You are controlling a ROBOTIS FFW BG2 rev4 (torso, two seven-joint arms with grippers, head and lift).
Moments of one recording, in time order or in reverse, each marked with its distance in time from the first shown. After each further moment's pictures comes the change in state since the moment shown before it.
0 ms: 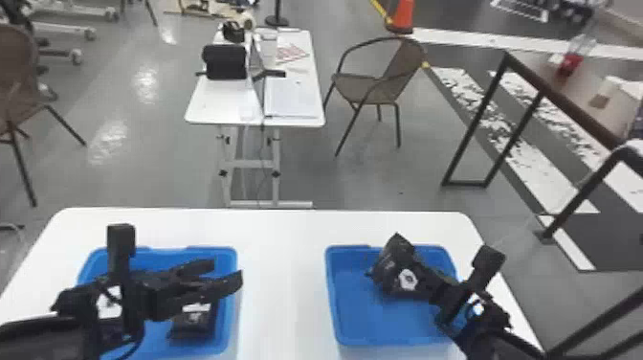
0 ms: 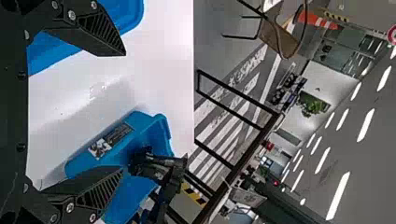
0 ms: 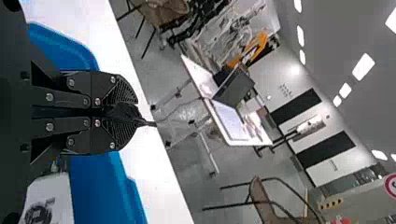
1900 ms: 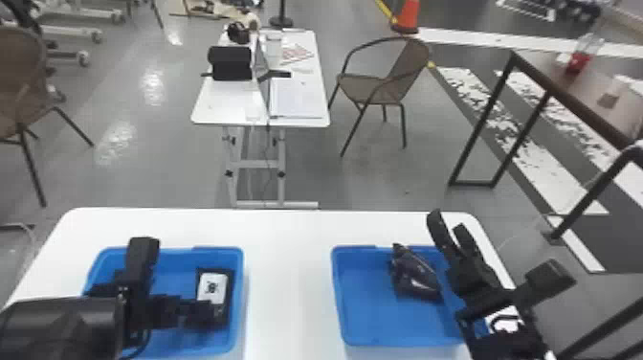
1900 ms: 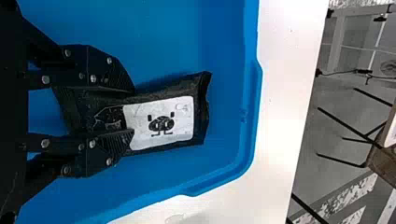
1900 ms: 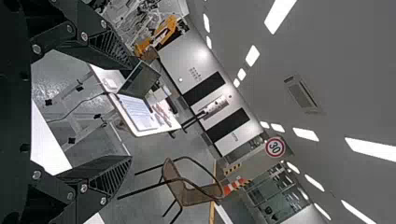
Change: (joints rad) left arm -0.165 0.003 -0.023 0.232 -0.169 0.318 0.428; right arm 0.331 0.122 -0.024 -0.606 -0.176 -0.152 -0.228
